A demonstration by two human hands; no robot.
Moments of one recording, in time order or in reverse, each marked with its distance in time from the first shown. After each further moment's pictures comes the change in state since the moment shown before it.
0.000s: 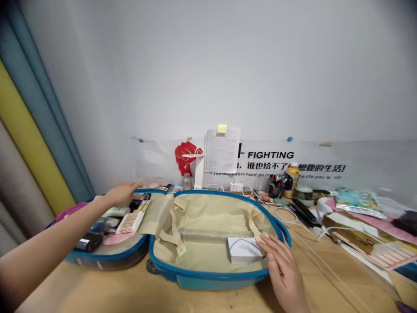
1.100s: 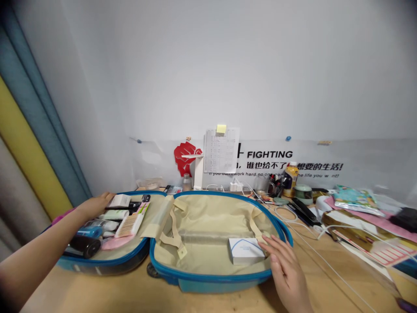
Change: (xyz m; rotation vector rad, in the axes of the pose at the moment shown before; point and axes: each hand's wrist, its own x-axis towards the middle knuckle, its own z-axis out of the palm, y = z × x) left_hand -0.027 -0.095 0.043 0.309 -0.119 -0.187; right_hand 0.002 -0.003 -0.001 0.006 0.008 0.015
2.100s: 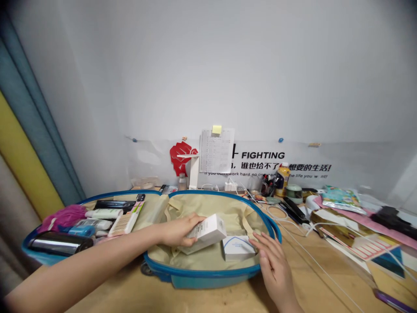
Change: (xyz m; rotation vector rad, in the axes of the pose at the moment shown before) left_hand -0.064 0.279 -0.102 -0.656 -0.115 0.964; right_hand 0.001 -0.005 -0.001 0.014 0.029 -0.020
